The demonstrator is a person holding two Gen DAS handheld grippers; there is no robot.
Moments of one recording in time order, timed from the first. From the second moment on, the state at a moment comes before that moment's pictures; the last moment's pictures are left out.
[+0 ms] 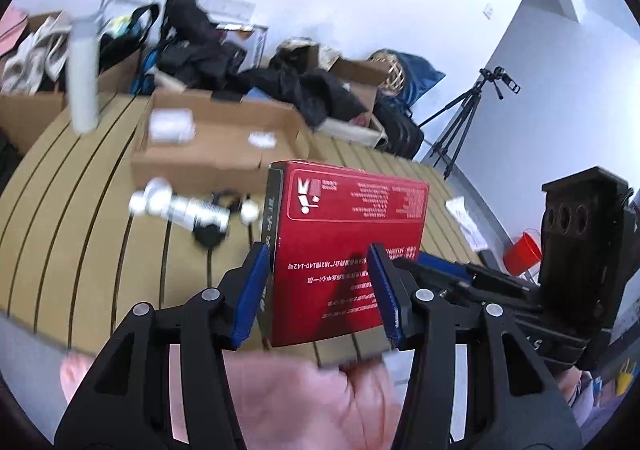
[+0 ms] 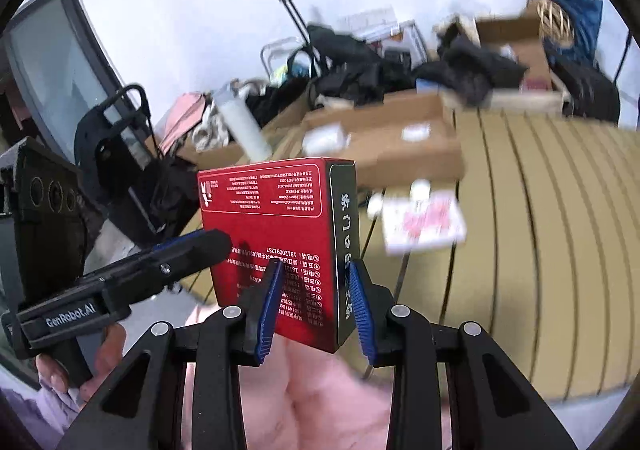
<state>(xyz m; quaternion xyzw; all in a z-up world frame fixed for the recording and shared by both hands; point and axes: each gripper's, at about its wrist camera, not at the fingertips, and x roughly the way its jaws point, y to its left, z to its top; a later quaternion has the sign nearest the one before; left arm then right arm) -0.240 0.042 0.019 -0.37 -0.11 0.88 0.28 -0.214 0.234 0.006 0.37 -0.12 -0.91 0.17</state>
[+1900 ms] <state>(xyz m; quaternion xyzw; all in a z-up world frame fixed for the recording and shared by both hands) -0.173 -0.027 0.044 -0.37 0.03 0.93 0.08 -0.191 0.233 0.039 0.40 0.00 -0.91 0.14</state>
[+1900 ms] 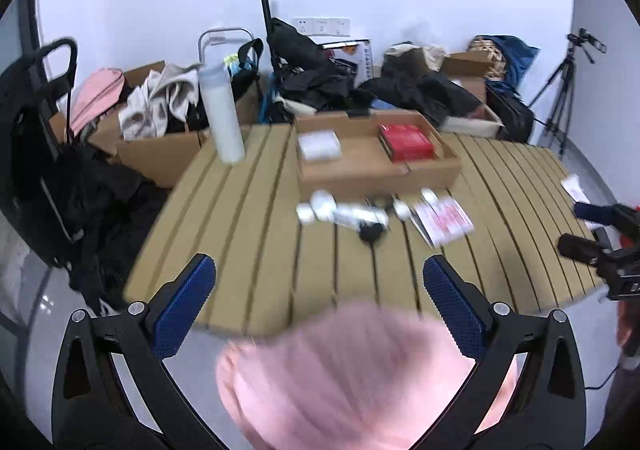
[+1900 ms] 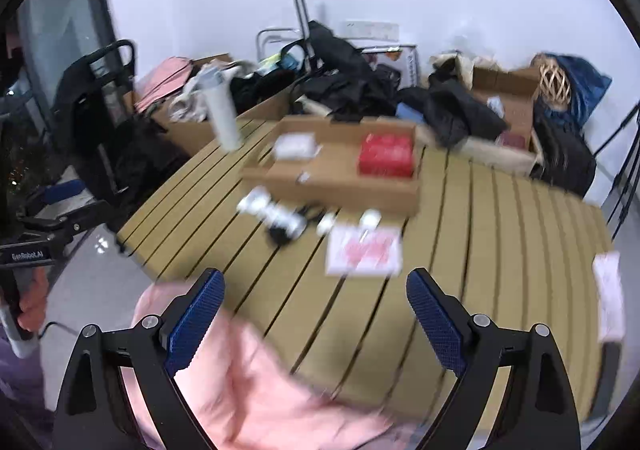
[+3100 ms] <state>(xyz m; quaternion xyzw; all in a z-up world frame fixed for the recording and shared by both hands) -0.342 0.044 -0.099 -0.44 0.01 0.88 0.19 -0.186 0.226 -0.054 0.42 -0.07 -0.89 0.13</state>
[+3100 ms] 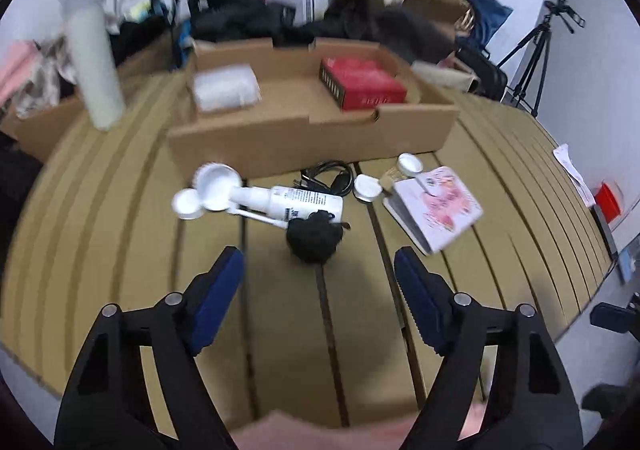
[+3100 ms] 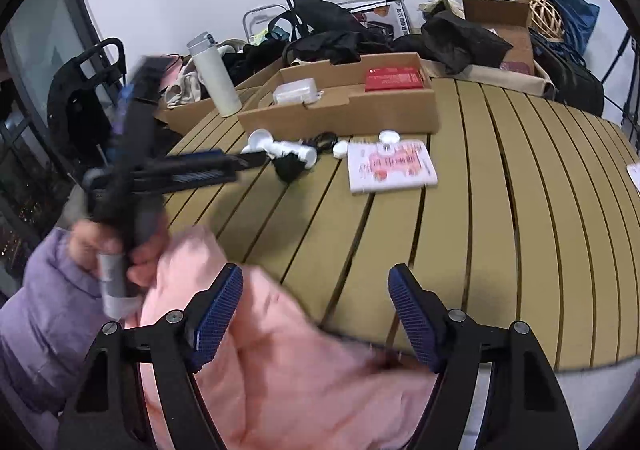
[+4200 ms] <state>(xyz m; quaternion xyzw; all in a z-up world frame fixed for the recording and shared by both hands) -0.334 0.026 -0.136 -0.48 -0.05 0.83 0.29 -0.369 0.185 -0.112 0.47 -0.05 -0.85 0.23</state>
